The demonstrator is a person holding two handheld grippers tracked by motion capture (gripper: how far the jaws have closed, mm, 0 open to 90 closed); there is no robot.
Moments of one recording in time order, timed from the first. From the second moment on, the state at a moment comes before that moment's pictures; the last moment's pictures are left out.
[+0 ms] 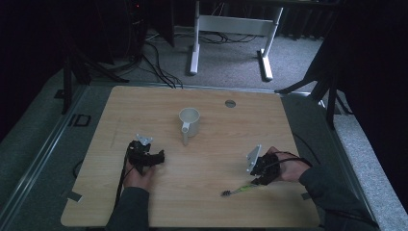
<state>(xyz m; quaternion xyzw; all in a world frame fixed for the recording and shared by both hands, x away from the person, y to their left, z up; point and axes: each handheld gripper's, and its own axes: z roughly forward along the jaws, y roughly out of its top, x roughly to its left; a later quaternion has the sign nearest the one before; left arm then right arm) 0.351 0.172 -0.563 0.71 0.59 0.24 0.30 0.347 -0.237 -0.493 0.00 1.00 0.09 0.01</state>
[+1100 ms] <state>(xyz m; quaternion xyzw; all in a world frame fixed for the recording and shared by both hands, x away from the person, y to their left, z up) 0.351 0.170 -0.563 0.71 0.59 0.24 0.30 0.336 -0.220 -0.494 -0.05 1.00 0.06 0.01</state>
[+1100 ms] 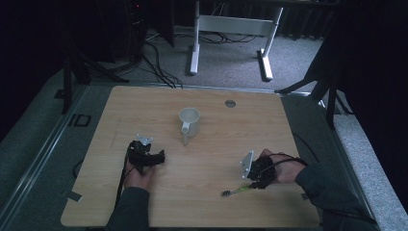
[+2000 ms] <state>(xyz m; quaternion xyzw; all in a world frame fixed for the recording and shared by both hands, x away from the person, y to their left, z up) 0.351 0.170 -0.563 0.71 0.59 0.24 0.30 0.332 -0.210 -0.504 -0.07 1.00 0.04 0.00</state>
